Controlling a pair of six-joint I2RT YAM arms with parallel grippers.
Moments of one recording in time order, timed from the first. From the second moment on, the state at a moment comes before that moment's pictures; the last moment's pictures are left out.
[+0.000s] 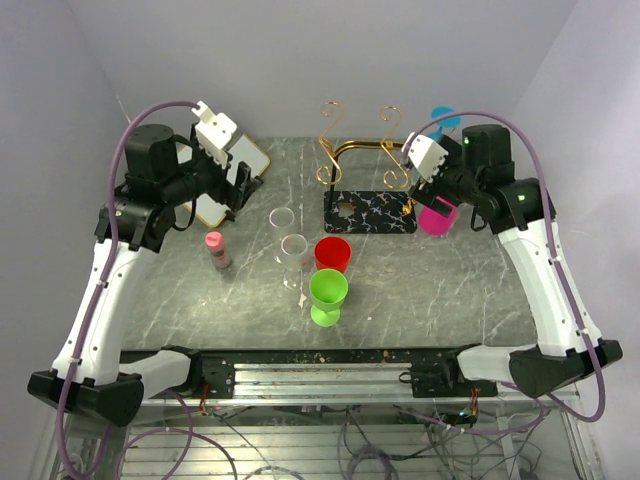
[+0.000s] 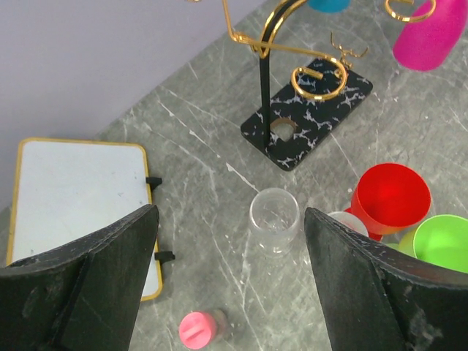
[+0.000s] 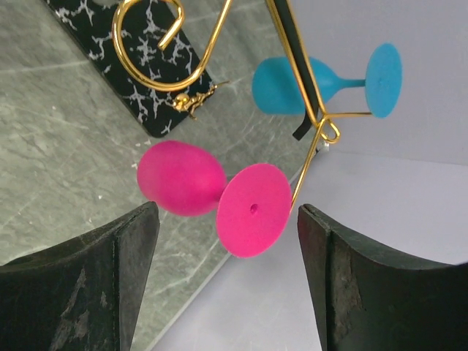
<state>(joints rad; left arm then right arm) -0.25 1.15 1.49 -0.63 0.46 0.29 0.32 1.29 1.63 -0.99 0.02 -0.89</state>
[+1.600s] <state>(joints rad) -0.99 1.46 1.32 -1.03 0.47 0.93 0.05 1.25 1.68 -1.01 -0.33 -0.82</state>
